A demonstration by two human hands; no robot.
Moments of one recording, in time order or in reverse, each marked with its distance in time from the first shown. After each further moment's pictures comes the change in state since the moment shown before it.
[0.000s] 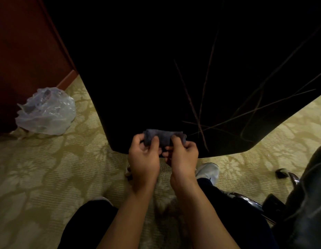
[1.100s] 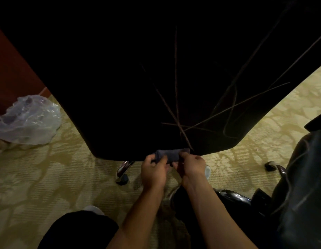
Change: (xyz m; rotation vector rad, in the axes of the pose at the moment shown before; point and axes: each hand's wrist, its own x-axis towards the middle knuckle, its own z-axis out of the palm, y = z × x) left_hand -0.019 -0.073 0.051 0.031 -0.012 -0.431; right_hand 0.057 0.009 -0.065 0.052 0.195 0.295
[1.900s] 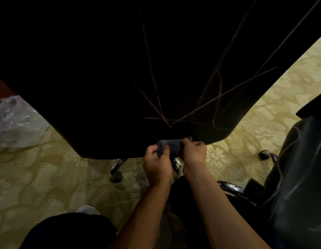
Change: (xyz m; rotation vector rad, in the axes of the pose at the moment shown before) left_hand -0.011 -0.010 0.040 0.091 0.045 0.144; right_hand 0.030 -0.020 -0.015 -0.103 0.089 -0.215
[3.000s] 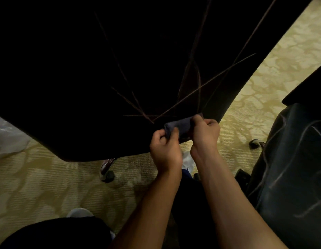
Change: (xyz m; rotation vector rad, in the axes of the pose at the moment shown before) left_hand -0.024 0.017 0.057 -0.127 -0.133 -0.049; right_hand 0.022 -0.052 -0.034 0.168 0.084 -0.165
